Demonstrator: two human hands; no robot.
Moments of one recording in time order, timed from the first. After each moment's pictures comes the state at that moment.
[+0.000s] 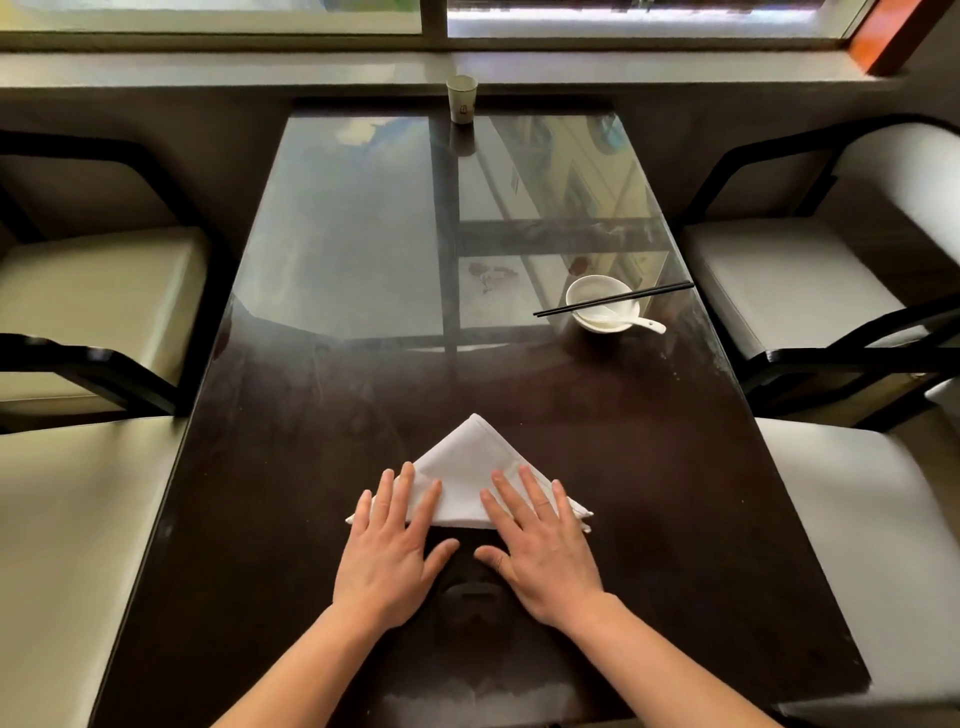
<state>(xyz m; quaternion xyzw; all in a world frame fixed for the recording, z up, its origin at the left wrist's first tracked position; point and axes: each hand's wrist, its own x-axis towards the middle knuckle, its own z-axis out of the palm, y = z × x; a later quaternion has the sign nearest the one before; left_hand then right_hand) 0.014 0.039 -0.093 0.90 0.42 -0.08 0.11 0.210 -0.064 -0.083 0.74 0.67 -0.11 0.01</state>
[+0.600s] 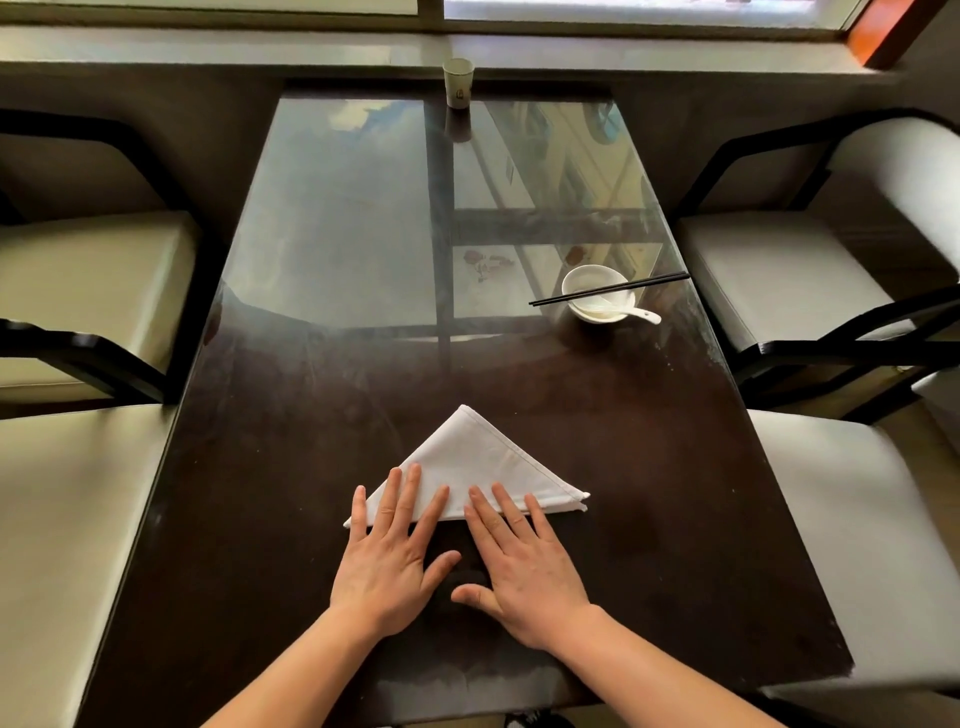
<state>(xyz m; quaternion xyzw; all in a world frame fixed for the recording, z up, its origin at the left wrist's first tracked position) 0.007 0.022 -0.108 0.92 0.38 -0.08 0.07 0.192 -0.082 -0.085 0.68 0.71 -0.15 0.07</state>
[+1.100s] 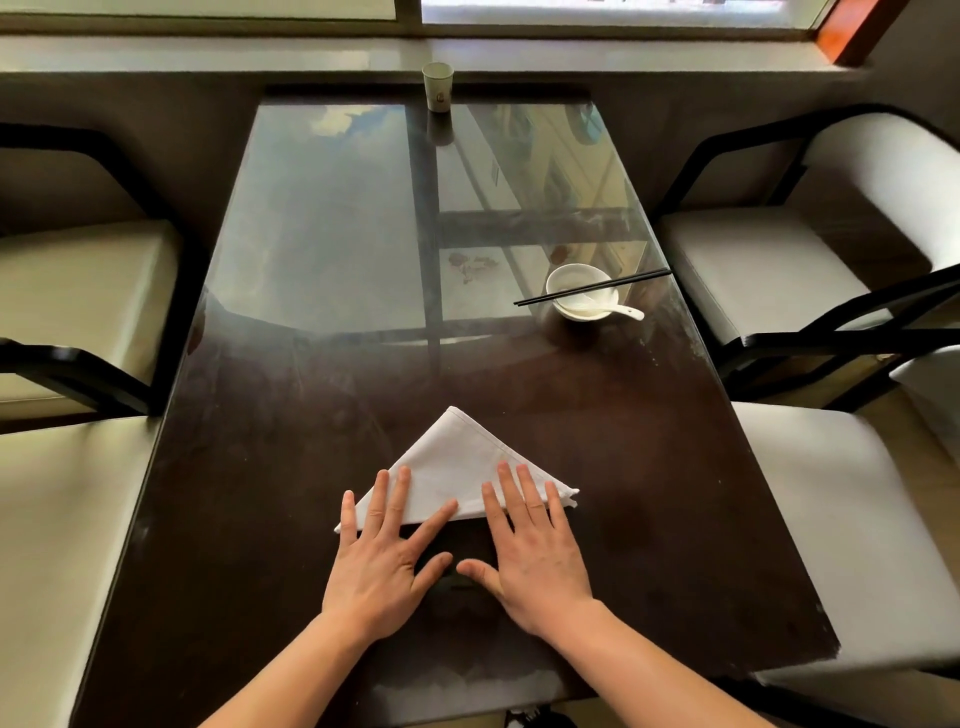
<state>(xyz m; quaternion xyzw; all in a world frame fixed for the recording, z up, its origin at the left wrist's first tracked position) 0.007 0.023 -0.109 0.92 0.37 -0.05 0.07 0.197 -0.082 -0.076 0.76 0.64 -0.11 0.07</state>
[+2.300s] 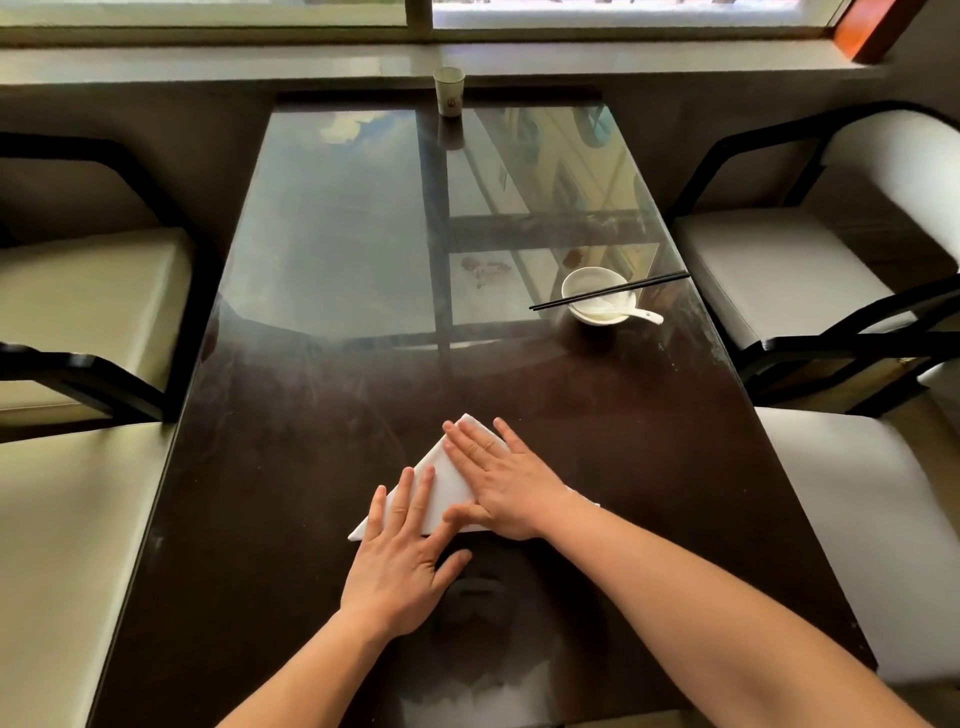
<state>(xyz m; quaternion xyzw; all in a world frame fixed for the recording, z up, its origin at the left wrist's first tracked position) 0.016 0.039 -0.113 0.94 0.34 -0.05 0.08 0.229 0.024 -0.085 0.62 0.77 -0.14 0.10</state>
